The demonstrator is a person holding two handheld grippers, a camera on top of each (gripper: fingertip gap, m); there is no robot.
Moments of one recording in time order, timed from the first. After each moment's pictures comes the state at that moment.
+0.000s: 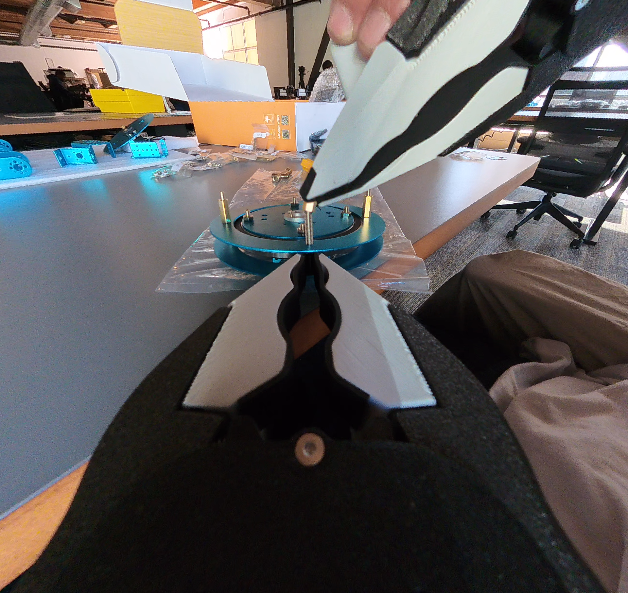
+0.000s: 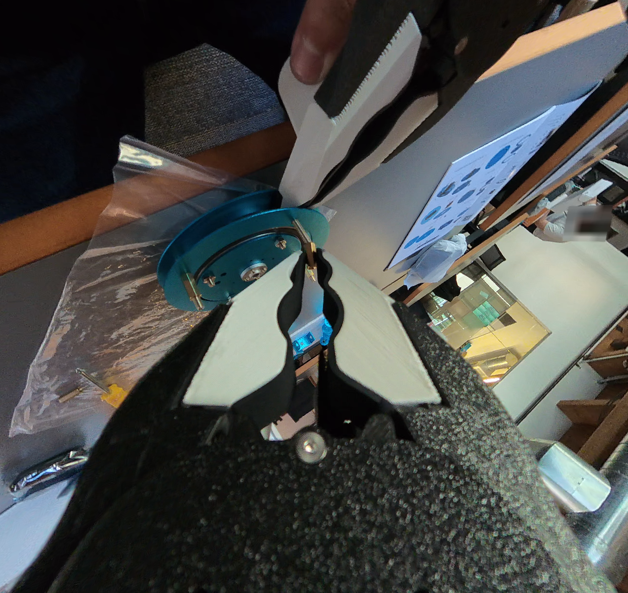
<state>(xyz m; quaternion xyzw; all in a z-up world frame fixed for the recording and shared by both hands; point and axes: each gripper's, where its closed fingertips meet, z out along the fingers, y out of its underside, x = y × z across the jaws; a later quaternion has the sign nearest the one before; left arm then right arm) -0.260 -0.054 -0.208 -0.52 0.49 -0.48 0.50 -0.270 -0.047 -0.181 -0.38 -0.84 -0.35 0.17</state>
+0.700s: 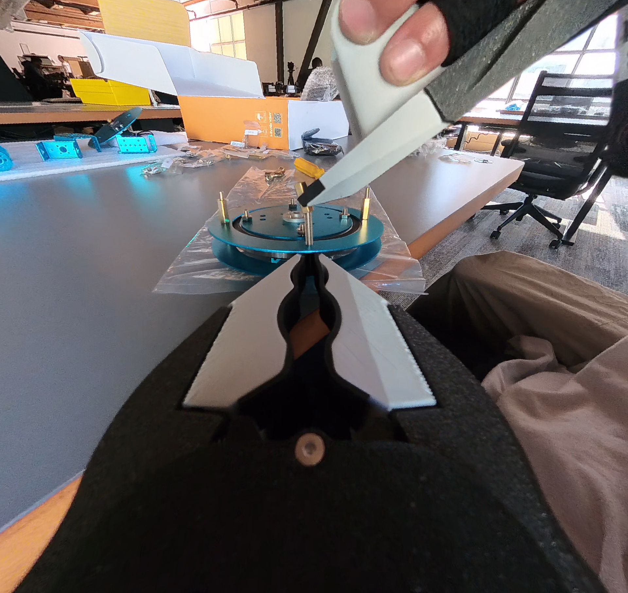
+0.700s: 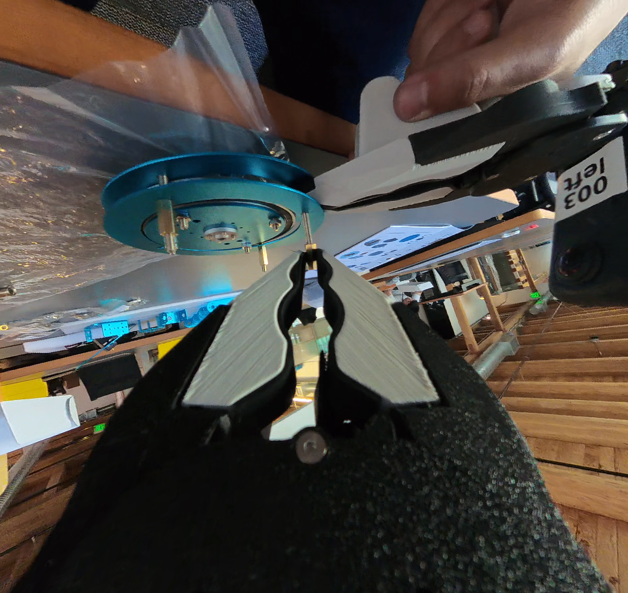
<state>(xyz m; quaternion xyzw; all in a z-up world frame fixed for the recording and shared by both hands) -0.261 -0.054 -0.206 -0.52 0.50 -0.50 0.48 -0.273 -0.044 -0.179 -0.08 -0.90 -0.41 0.12</state>
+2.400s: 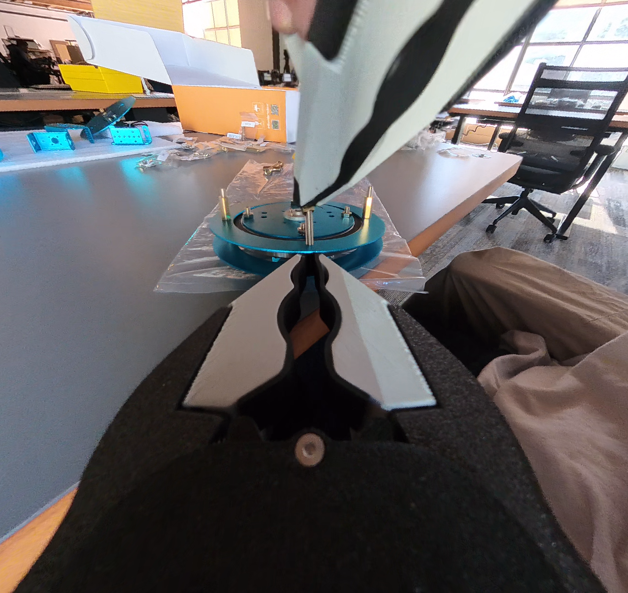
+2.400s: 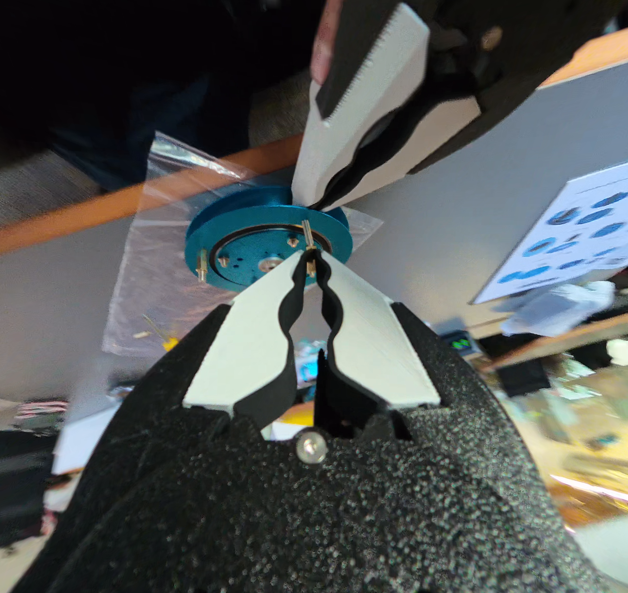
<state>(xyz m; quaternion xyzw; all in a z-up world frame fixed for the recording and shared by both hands) -0.262 -0.053 -0.206 -0.53 0.50 -0.50 0.47 -0.267 -0.043 -0.183 -0.45 -0.86 -0.24 0.00</state>
